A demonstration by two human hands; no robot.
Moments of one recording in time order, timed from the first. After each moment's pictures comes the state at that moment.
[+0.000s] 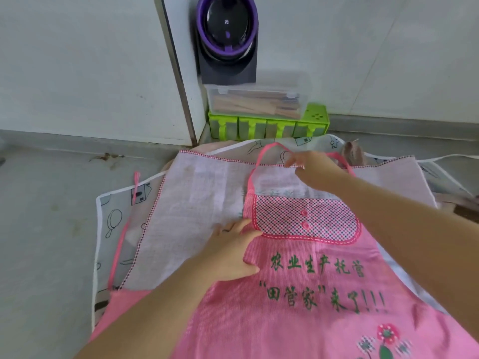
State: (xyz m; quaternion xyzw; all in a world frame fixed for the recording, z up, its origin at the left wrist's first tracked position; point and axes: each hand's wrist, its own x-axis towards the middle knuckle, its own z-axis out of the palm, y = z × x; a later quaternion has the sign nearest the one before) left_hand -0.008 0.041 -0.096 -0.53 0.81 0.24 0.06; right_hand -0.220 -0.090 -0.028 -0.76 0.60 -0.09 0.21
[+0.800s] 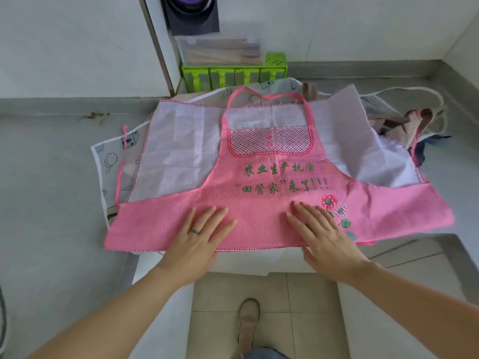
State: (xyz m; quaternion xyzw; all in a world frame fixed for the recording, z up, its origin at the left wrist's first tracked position) left_hand 0.029 0.226 -0.140 -0.43 0.90 -0.06 0.04; right_hand -0.288 0.243 -0.138 -0.86 0.50 -0.03 -0.03
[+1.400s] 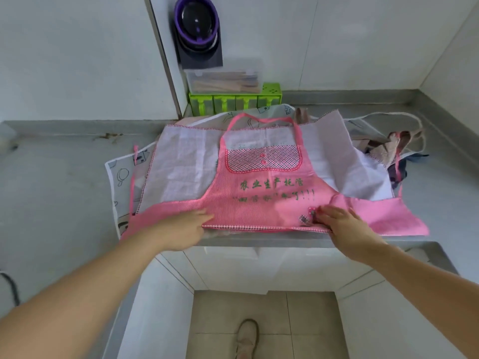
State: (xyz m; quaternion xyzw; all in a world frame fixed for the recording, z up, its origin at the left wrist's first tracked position) left_hand 0.027 0.191 -0.042 -0.56 0.77 0.26 0.16; right_hand -0.330 0.223 -0.092 -0.77 0.63 0.05 0.08
